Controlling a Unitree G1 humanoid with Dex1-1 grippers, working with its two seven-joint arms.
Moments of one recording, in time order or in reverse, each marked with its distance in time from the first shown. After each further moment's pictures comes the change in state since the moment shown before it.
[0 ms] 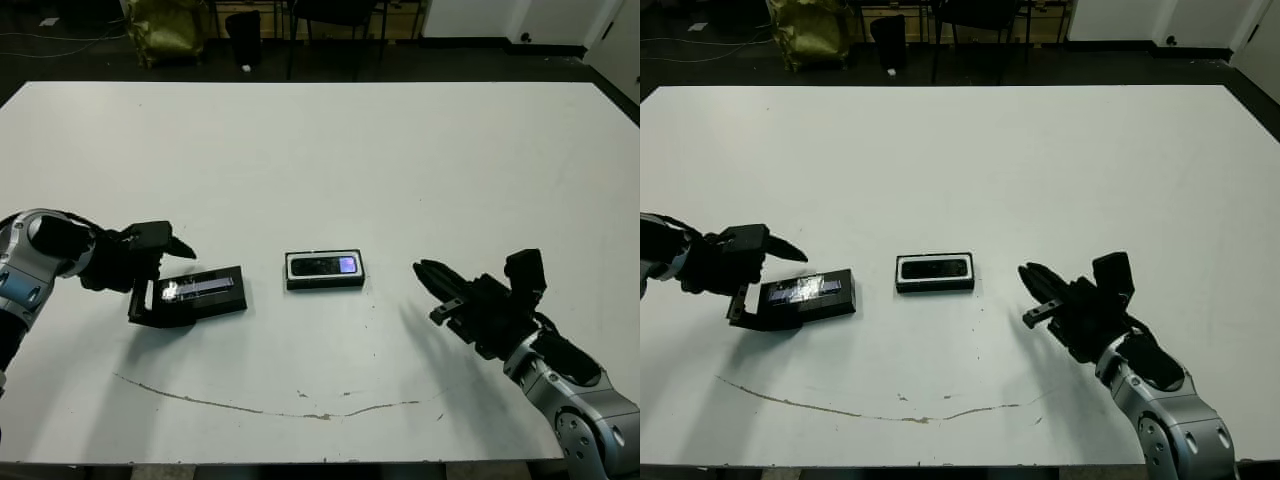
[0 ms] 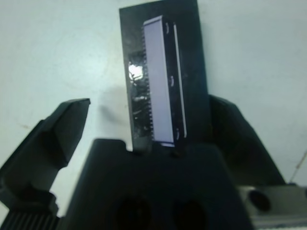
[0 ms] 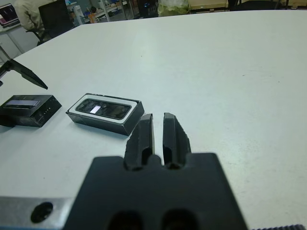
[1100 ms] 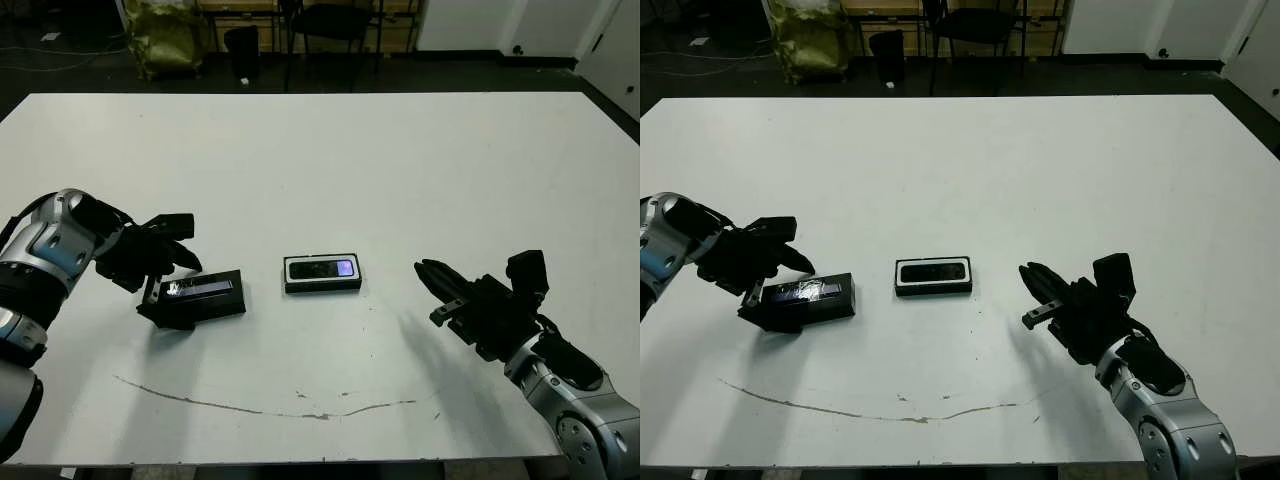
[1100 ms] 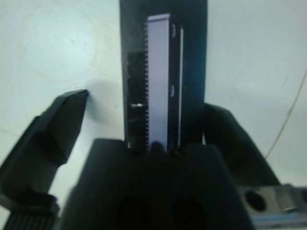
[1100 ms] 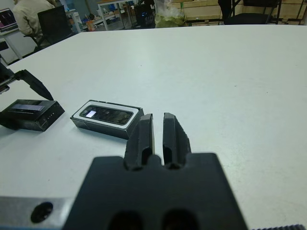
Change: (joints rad) left arm -0.183 -0.110 -0.119 0.185 0.075 0.301 -0.154; right arm 0.014 0.001 0.002 -0.028 -0.007 -0.005 -0.016
